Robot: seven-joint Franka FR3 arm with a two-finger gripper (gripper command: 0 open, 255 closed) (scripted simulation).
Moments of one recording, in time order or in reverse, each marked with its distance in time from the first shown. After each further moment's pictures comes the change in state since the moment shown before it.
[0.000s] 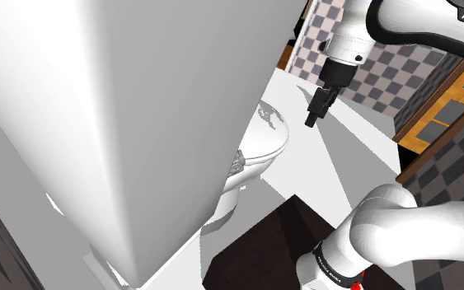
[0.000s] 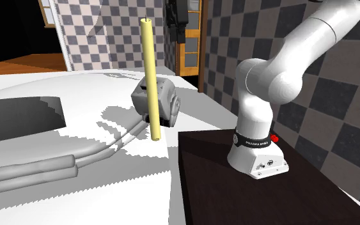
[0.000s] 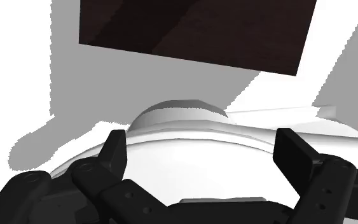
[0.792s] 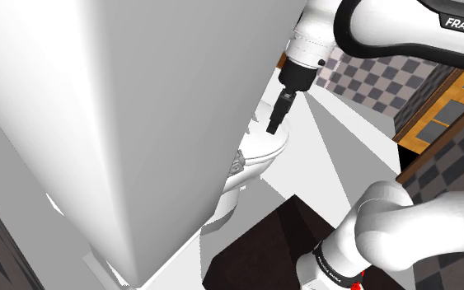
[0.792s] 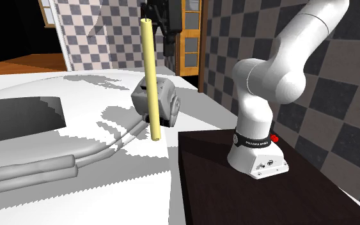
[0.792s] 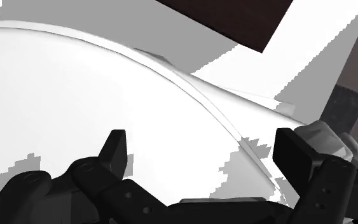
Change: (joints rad) arm 0.151 0.111 0.138 0.000 0.091 0.201 -0.046
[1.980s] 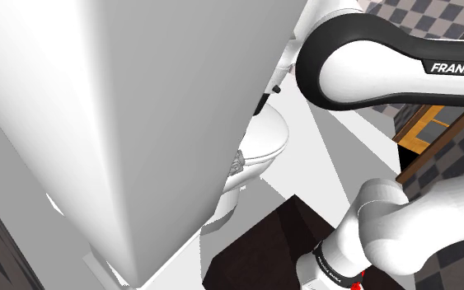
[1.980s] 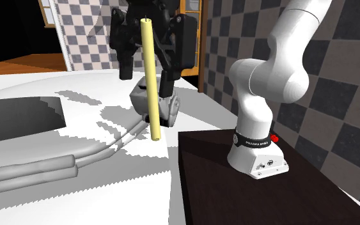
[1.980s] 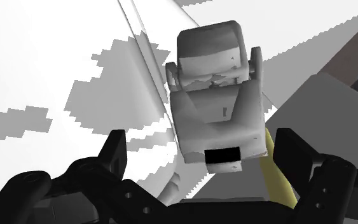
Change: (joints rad) arm 0.172 0.159 0.169 -0.002 0.022 0.294 -0.037
